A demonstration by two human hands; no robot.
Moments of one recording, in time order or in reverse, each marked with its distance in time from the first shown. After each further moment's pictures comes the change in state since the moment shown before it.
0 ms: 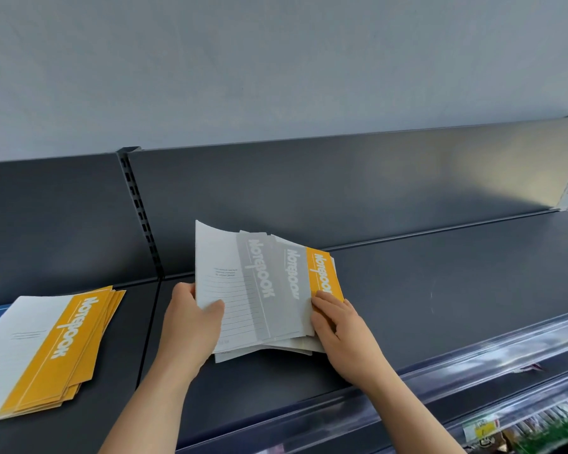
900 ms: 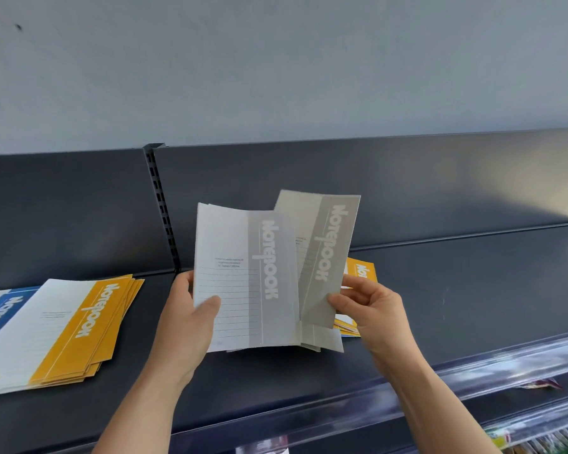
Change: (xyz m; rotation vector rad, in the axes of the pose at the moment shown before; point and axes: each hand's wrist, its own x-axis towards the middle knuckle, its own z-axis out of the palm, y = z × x) left_hand -0.022 0.002 -0.022 -0.142 -0.025 0.066; right_hand 0.012 -0.006 -0.024 0.817 0.127 0.244
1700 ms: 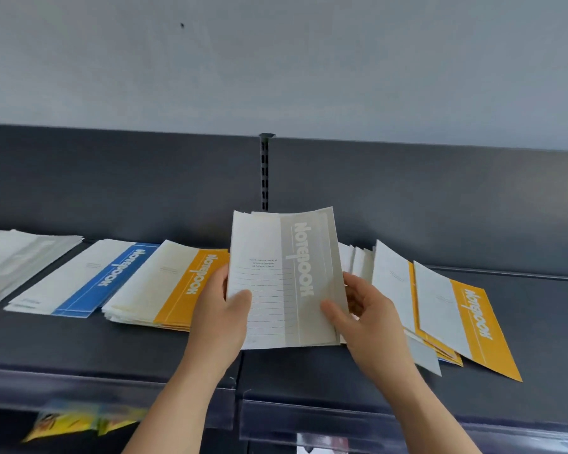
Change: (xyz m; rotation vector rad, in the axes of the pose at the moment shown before) left_hand -0.017 -0.018 -0.073 0.027 0.174 0.001; right_hand -0.032 -0.008 0.117 -0.276 -0.295 -0.176
